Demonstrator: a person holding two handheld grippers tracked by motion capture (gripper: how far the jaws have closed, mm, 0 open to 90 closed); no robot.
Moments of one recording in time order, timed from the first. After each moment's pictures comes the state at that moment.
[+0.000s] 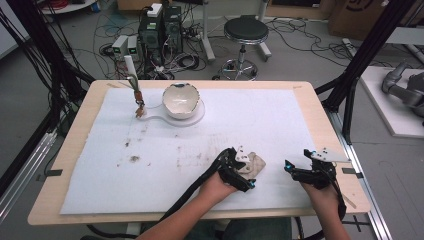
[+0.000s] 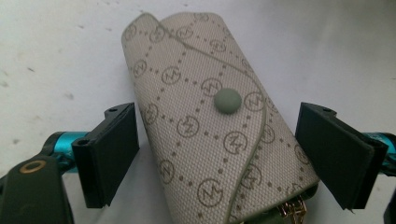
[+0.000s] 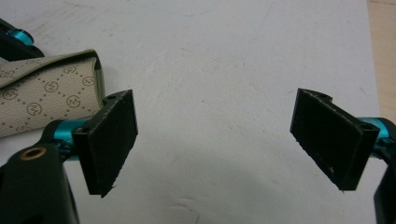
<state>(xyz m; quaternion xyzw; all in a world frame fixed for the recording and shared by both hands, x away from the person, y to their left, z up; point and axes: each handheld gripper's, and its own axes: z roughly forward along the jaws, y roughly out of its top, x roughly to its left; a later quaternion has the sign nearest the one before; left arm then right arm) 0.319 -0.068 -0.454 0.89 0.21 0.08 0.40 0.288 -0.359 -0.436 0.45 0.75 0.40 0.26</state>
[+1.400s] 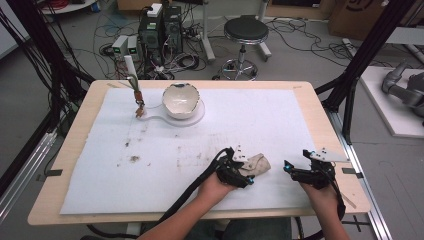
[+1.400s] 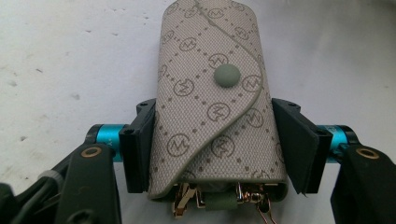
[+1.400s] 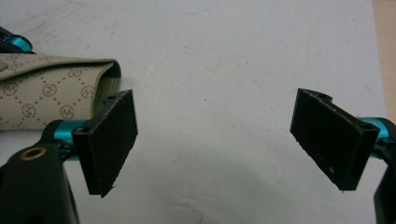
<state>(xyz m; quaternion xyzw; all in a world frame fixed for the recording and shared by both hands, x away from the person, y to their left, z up) 0.321 -0.062 -0.453 0.87 0.23 0.06 0.42 0.289 -0.358 -0.438 0.45 0.75 0.40 0.26</state>
